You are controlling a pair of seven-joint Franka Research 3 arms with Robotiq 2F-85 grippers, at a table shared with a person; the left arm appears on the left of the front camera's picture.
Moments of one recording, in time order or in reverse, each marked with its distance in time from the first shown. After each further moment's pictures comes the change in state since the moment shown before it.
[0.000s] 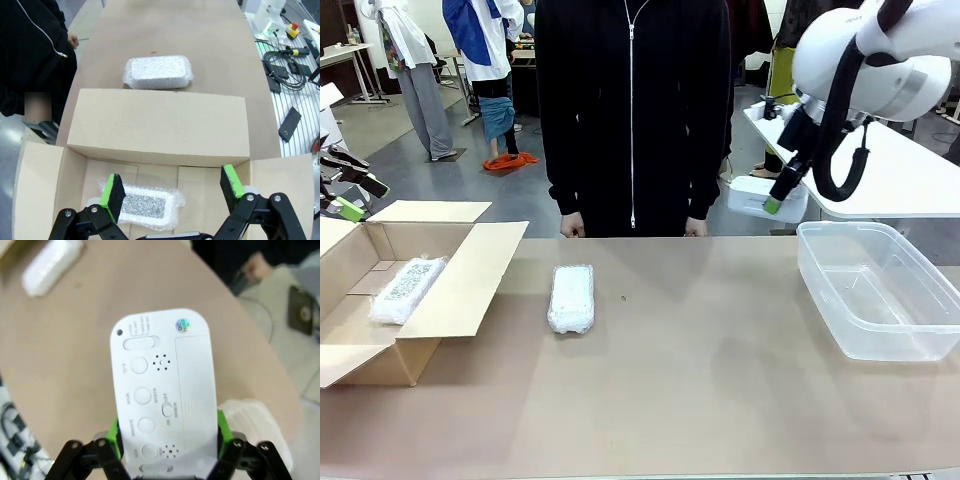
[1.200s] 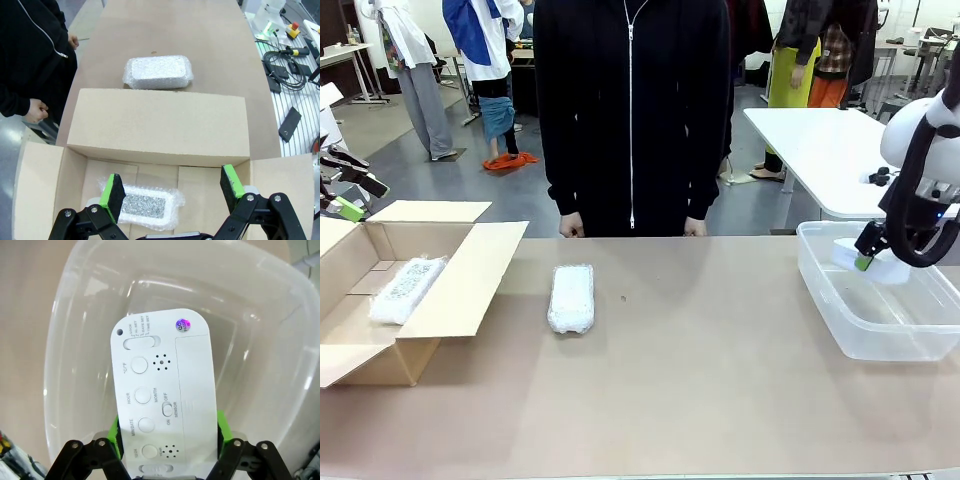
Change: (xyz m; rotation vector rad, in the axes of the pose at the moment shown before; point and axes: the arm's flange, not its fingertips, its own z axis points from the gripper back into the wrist) left arm 0.000 0.000 0.000 0.000 0.000 0.000; right arm -0.176 -0.079 -0.057 -0.029 0.137 -0.619
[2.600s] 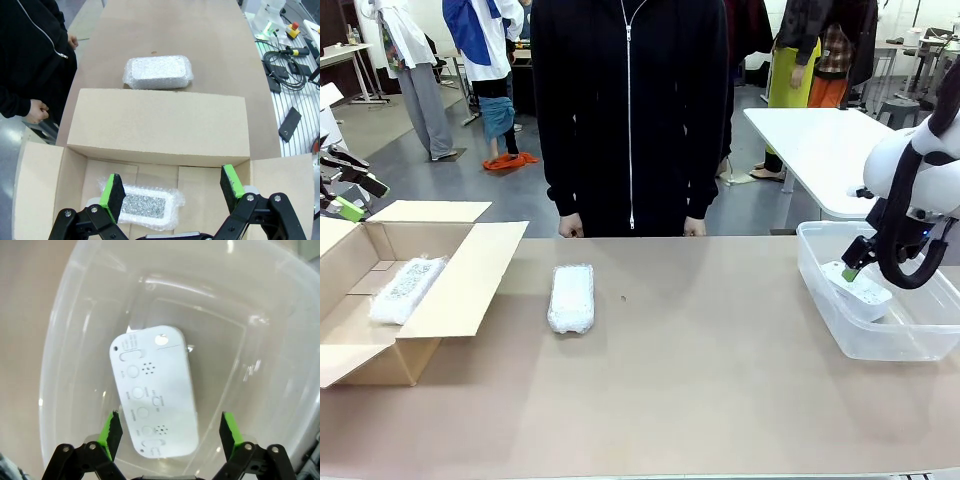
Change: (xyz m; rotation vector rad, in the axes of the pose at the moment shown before) left arm 0.000 0.000 0.000 0.000 0.000 0.000; right arm -0.008 0.019 -0.012 -0.073 -0.064 0.012
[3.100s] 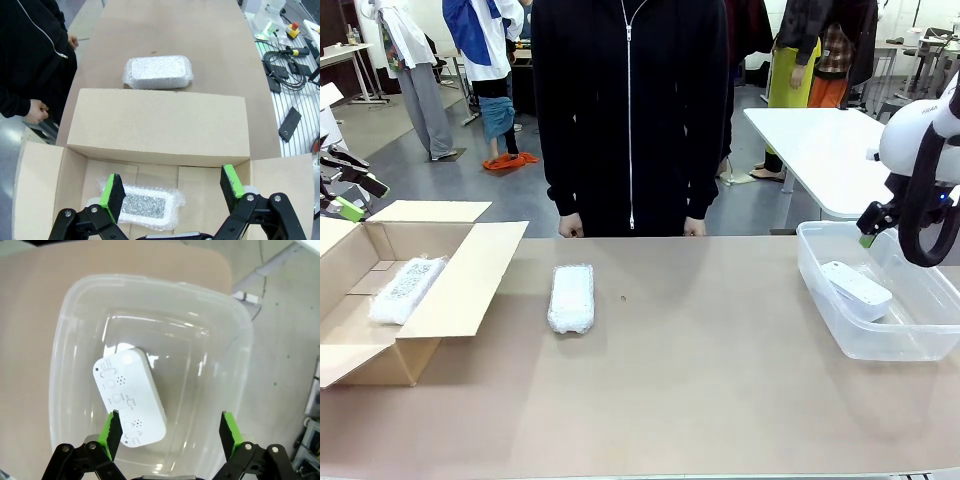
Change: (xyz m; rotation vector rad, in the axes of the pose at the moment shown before) left arm 0.000 0.000 0.000 0.000 0.000 0.000; right arm 0.019 -0.007 0.063 -0.141 -0.068 -0.097
